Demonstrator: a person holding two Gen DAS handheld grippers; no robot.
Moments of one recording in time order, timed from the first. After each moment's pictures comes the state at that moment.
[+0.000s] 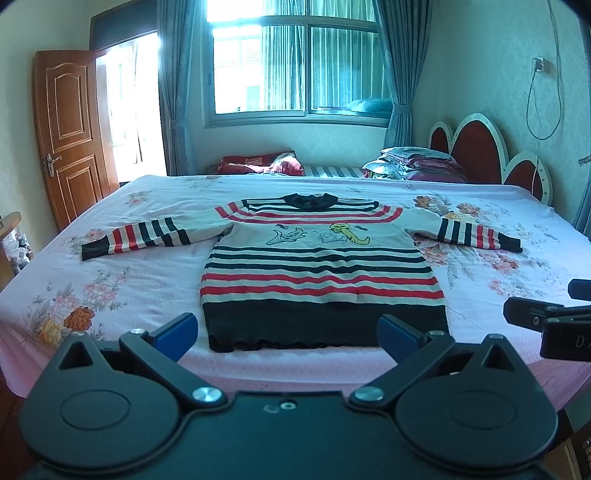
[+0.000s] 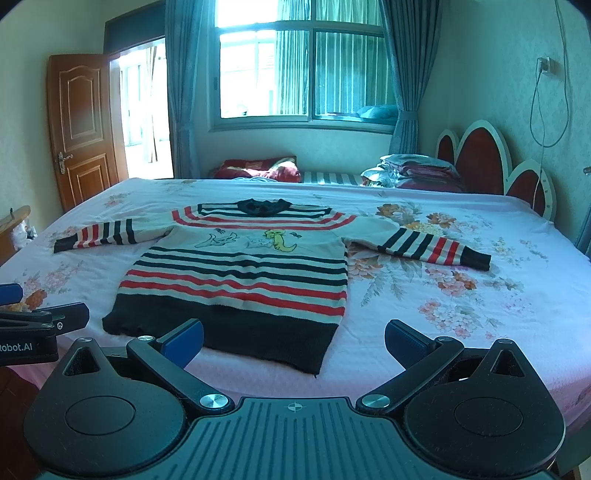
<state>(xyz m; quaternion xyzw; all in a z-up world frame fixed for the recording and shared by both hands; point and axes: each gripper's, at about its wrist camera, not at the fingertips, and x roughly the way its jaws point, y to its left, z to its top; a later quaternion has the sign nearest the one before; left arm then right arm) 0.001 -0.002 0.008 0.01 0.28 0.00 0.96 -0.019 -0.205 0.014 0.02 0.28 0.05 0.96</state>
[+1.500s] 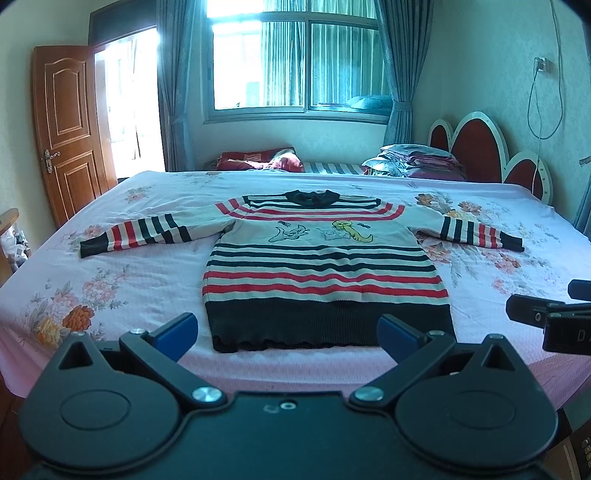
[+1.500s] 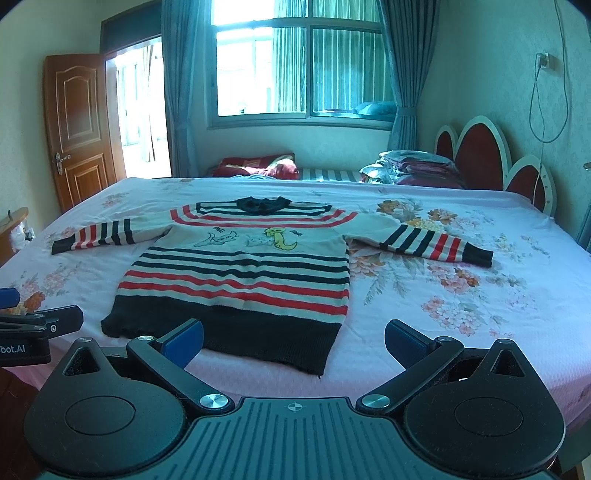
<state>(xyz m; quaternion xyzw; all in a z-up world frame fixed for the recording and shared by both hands) 0.012 0.005 0.006 0.01 0.28 0.00 0.96 -0.009 -0.204 0.008 0.03 0.28 0.05 0.96</state>
